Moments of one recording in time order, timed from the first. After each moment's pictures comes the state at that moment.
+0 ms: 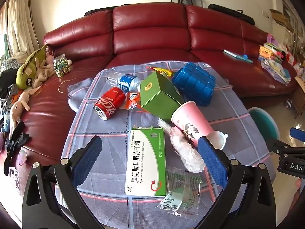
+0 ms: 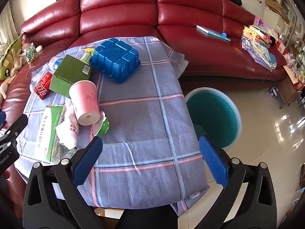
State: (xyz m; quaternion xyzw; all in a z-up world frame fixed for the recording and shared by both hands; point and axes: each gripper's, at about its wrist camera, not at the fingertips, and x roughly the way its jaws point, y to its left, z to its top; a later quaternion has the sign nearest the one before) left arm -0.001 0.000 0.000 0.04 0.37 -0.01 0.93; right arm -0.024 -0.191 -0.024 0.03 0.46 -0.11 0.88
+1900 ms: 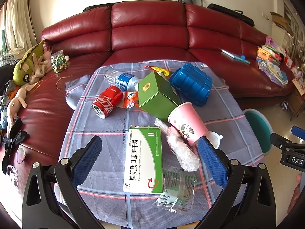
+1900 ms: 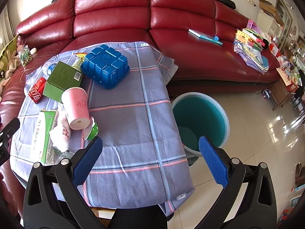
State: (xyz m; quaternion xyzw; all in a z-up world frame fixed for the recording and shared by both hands) left arm 0.000 0.005 0.014 0.02 0.38 -0.03 0.92; right arm -0.029 -0.208 -0.006 0.02 0.46 -0.13 0.88
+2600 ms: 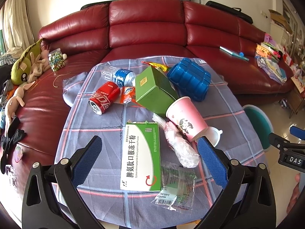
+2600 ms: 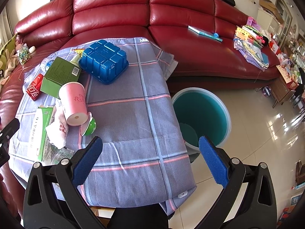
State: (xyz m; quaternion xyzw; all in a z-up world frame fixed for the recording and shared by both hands) left arm -0.002 0.000 -0.002 0.03 0.39 -0.03 0.92; right arm -0.031 -0.209 -0.020 0.02 0.47 -0.14 0.87
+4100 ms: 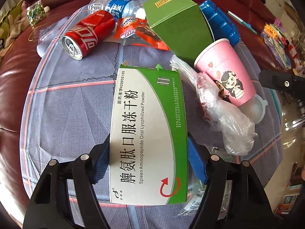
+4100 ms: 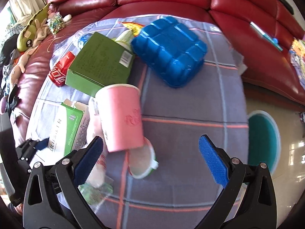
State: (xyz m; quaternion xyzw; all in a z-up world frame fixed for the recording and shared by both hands) left arm 0.064 0.047 -0.114 -0.01 0.56 -0.07 0.83; right arm 0.110 -0.126 -0.071 0.00 0.56 0.06 0.83
